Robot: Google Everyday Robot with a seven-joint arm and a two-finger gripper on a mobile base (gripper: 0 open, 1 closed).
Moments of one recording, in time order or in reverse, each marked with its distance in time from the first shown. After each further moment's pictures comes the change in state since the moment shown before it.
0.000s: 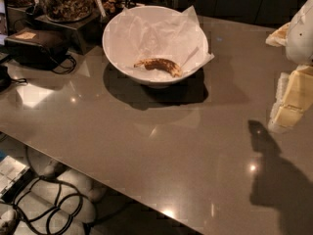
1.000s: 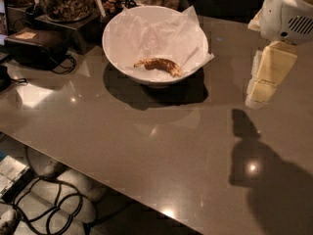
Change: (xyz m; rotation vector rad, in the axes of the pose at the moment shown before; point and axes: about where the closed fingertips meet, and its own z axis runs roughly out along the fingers) arm -0.037 -0.030 0.001 -0.008 0.015 -0.001
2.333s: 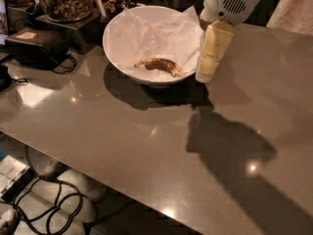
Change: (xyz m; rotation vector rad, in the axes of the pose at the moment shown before) arm -0.091 -0.044 0.034 -0.071 -0.089 -0.063
